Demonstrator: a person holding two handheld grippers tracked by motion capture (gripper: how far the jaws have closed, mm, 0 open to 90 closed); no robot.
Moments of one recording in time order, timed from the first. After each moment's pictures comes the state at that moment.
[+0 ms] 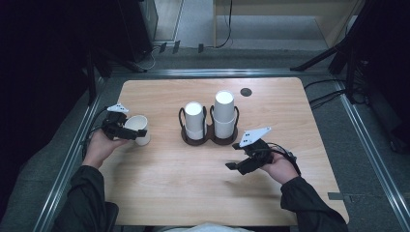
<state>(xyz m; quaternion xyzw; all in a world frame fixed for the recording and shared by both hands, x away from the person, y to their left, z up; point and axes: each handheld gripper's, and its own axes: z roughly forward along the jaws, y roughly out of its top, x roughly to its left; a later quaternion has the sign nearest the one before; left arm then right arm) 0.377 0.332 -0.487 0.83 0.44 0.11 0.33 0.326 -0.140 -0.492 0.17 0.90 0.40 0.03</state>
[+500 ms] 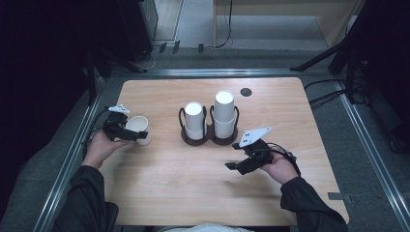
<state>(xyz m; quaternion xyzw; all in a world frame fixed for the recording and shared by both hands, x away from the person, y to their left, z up) 0.378 0.330 -0.489 0.83 0.45 0.08 0.33 0.326 -0.140 -0.492 0.17 0.90 0.41 0.03</state>
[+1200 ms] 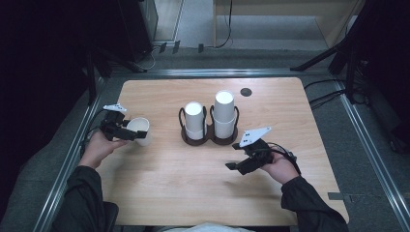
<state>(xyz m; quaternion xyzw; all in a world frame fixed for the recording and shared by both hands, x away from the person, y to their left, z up) 0.373 0.337 -0.479 0.82 0.45 0.06 0.36 0.326 -0.140 -0.491 0.17 0.90 0.40 0.03</state>
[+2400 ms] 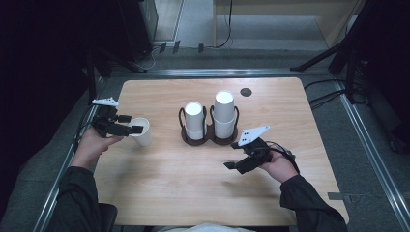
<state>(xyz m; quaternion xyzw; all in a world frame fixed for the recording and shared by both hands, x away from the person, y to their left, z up) 0.359 0.334 -0.439 0.81 0.44 0.06 0.39 0.328 -0.136 -0.488 0.16 0.90 0.41 0.02</state>
